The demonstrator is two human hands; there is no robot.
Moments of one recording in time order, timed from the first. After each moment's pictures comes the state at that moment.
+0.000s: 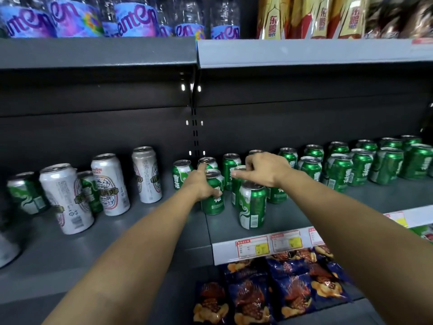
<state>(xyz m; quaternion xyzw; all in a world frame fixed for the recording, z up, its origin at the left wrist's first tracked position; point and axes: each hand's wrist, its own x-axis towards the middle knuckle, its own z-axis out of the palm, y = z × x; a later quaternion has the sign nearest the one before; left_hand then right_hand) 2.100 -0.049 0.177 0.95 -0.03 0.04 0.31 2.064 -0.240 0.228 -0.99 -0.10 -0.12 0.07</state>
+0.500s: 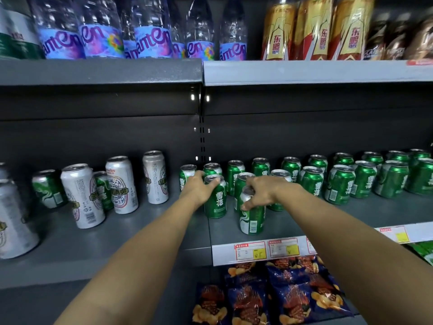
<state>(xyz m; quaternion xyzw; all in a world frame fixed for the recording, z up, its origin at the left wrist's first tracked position) 2.078 -0.048 0.180 0.91 0.03 0.12 0.39 2.048 -0.238 0.224 -0.99 -0.11 0.05 0.03</state>
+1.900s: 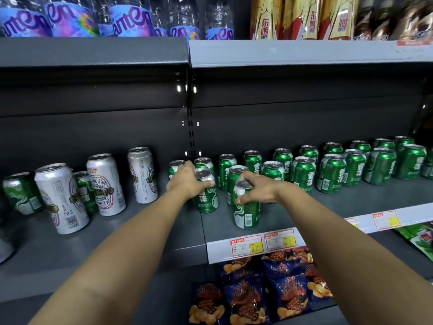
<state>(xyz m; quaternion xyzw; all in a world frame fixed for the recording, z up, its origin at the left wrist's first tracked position) 2.105 -0.036 0.175 0.95 0.00 0.14 0.27 2.066 -0.253 0.186 -0.95 -0.09 0.07 0.29</state>
